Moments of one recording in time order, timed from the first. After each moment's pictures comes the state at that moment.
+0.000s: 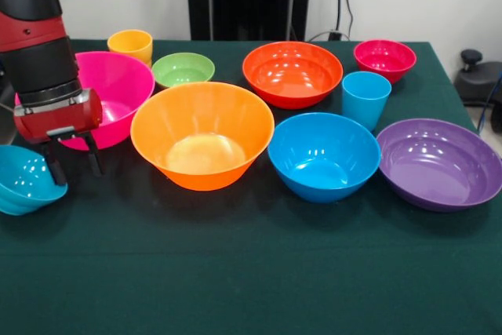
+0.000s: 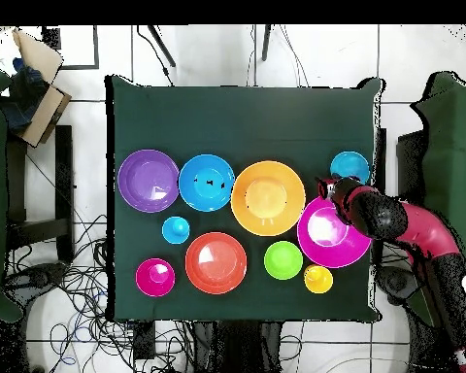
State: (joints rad) arm -1.23 -0.24 0.82 1.50 -0.77 0.53 1.36
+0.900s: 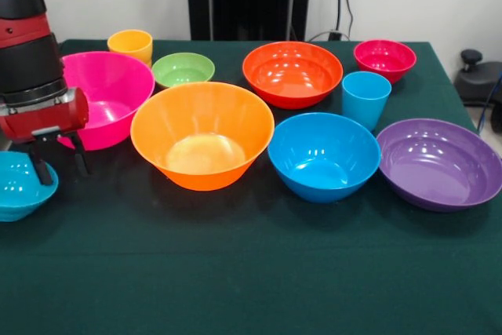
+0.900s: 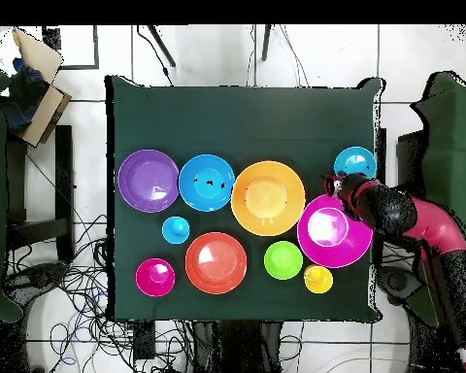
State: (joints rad) arm -1.24 -0.24 0.84 1.46 -0.77 0.61 1.33
